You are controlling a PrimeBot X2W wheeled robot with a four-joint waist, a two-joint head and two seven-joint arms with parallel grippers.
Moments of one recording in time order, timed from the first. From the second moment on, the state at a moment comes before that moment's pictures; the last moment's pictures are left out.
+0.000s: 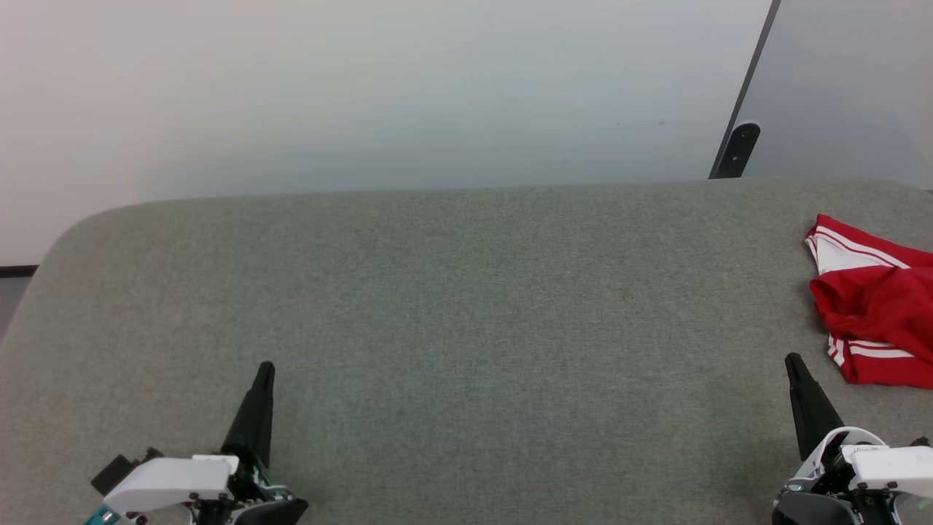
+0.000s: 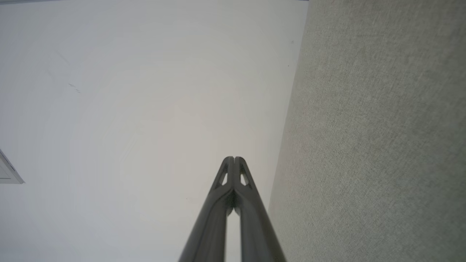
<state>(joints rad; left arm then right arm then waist) -0.11 0.05 0.11 0.25 -1.61 -0.13 0.12 -0.11 -0.05 -0.12 0.25 1.61 0.13 0.11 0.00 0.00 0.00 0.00</state>
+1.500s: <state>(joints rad) -0.11 0.05 0.11 0.25 -1.61 -0.13 0.12 -0.11 -0.05 -0.12 0.25 1.61 0.13 0.11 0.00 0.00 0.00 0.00</state>
